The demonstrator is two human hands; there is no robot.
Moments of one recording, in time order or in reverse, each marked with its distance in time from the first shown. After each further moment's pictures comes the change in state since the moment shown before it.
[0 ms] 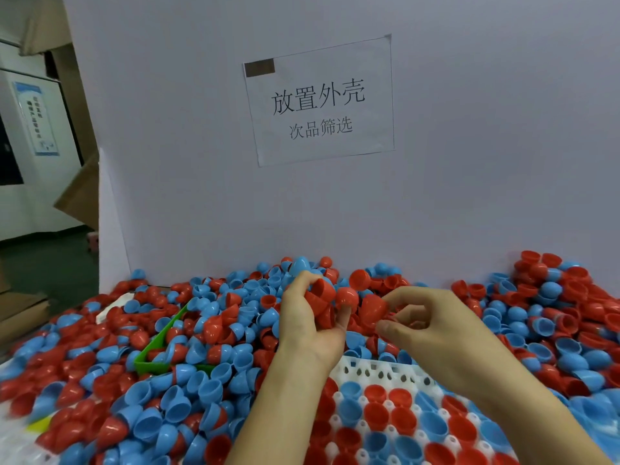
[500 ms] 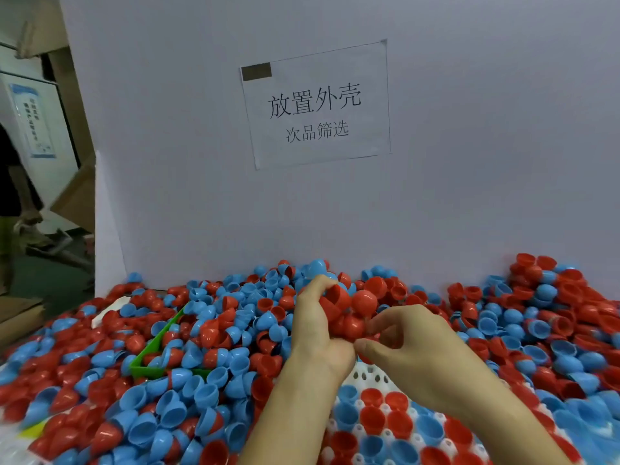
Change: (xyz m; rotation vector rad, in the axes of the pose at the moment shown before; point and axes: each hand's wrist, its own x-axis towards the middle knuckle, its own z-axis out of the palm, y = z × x) left_hand -0.006 -0.015 0.006 0.138 -0.116 -0.039; right_hand 0.004 0.006 0.014 -0.193 -0.065 -0.010
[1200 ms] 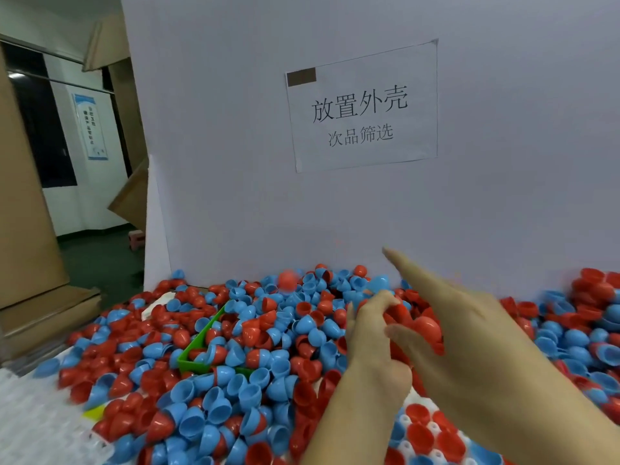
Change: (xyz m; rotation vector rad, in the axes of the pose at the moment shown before) left_hand 0.011 -0.015 -0.003 -0.046 0.070 -0.011; right_hand 0.016 -0.131 0.055 -0.225 0.068 -0.368
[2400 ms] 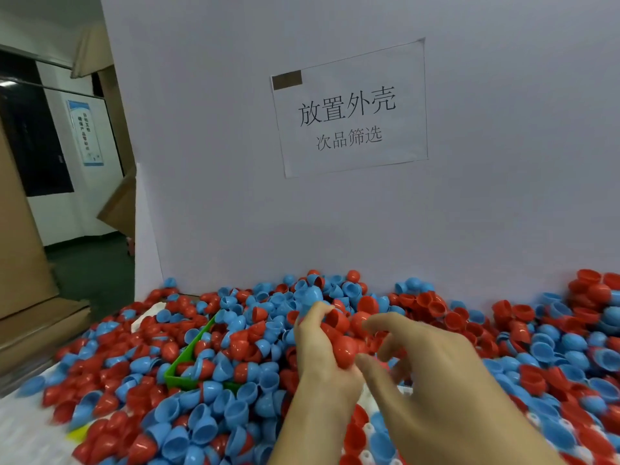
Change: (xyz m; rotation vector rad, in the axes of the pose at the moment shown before) left_hand -0.001 0.031 -0.018 -0.028 0.079 0.057; right_hand -0.055 0.074 -0.033 0.040 0.050 0.134
